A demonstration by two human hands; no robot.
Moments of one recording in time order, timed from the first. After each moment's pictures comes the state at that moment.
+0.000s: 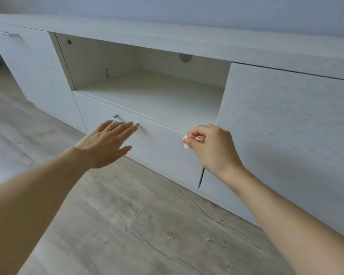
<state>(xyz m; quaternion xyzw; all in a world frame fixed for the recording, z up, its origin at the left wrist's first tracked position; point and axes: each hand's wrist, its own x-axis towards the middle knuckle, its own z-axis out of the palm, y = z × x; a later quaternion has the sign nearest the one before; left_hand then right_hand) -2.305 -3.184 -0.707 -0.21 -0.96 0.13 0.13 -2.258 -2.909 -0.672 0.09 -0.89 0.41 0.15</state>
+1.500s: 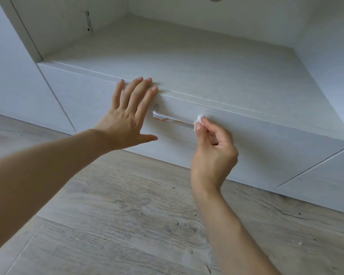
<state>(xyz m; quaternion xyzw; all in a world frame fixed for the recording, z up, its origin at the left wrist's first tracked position) -2.535 -3.309 -0.805 -0.39 -0.86 0.00 0.34 -2.404 -3.167 -0.785 -0.23 -0.62 0.61 0.43</state>
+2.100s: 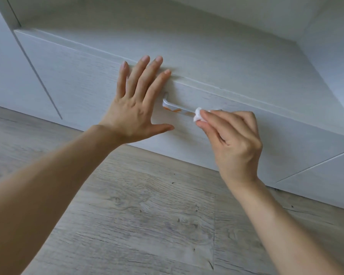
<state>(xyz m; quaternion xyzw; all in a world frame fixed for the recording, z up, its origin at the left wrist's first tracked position) -2.552 -3.297 -0.827 -0.39 -0.82 -0.13 0.39 -2.414 -3.123 -0.798 0.09 -0.84 0.11 0.52</state>
